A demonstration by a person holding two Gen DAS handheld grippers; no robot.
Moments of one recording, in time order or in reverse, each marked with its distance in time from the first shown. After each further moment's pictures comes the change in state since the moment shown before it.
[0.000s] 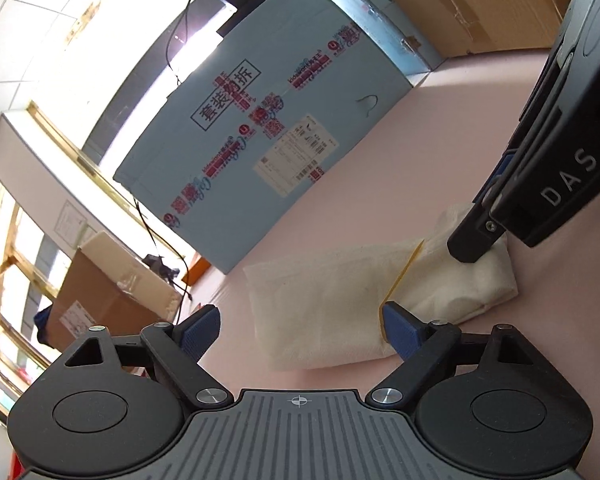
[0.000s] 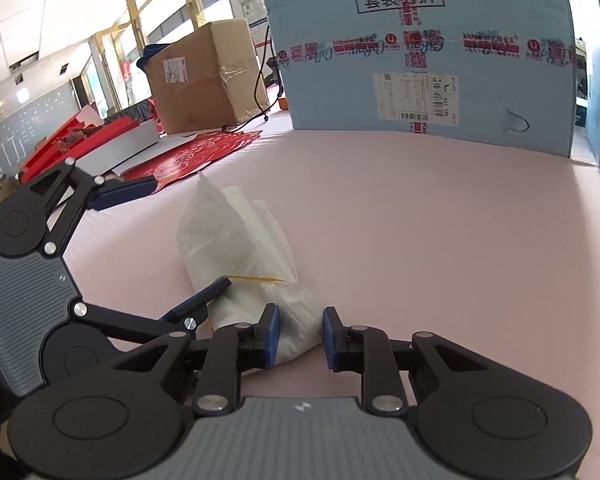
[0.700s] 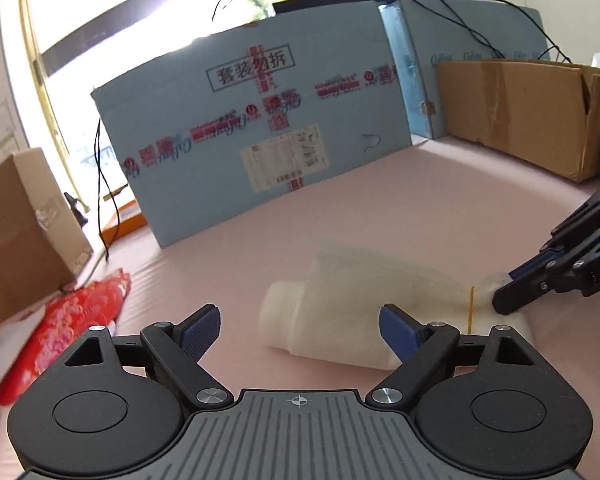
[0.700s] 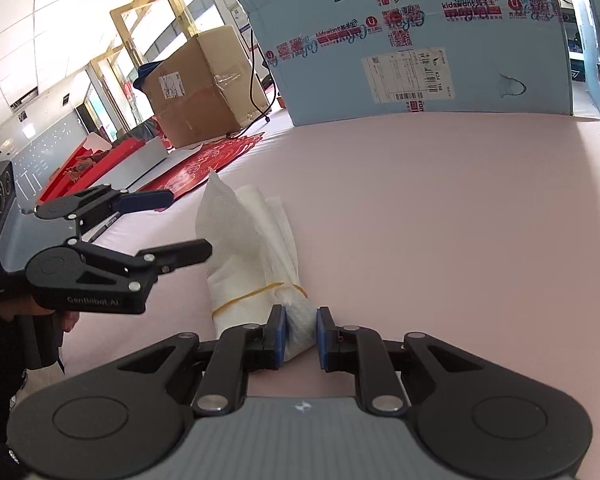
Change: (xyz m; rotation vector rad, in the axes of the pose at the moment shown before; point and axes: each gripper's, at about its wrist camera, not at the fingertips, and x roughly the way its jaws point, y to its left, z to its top) left arm 0.023 0.101 -0.007 -0.317 -0.114 -0.399; right arm 0.002 -0.022 0.002 0.092 0.016 0.089
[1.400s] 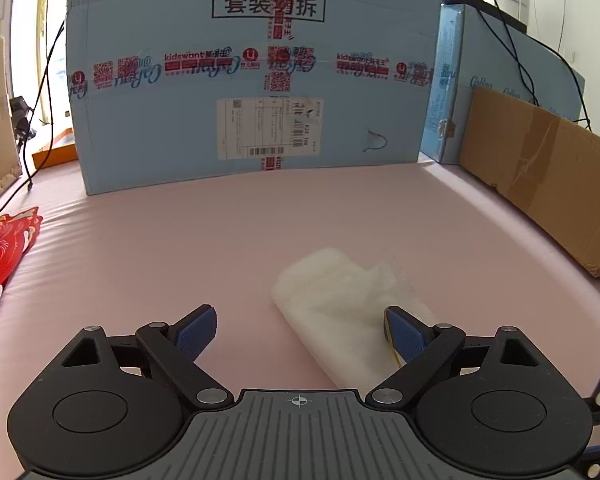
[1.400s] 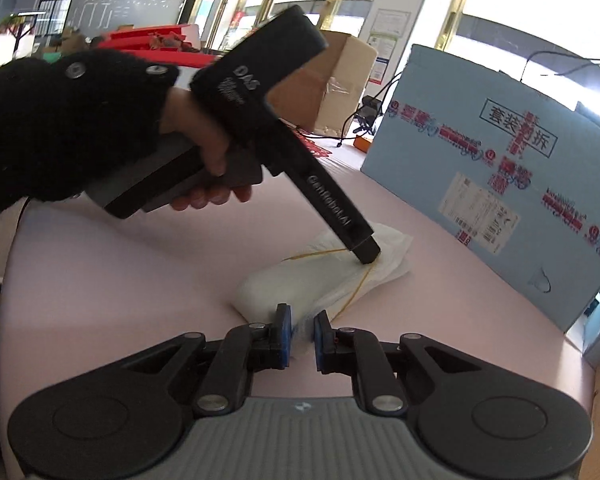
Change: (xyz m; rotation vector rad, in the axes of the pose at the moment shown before) left arm 0.120 0.031 0.008 -0.282 0.109 -0.160; right arm 0.002 0.077 -0.041 -0.768 -0.074 -0.179
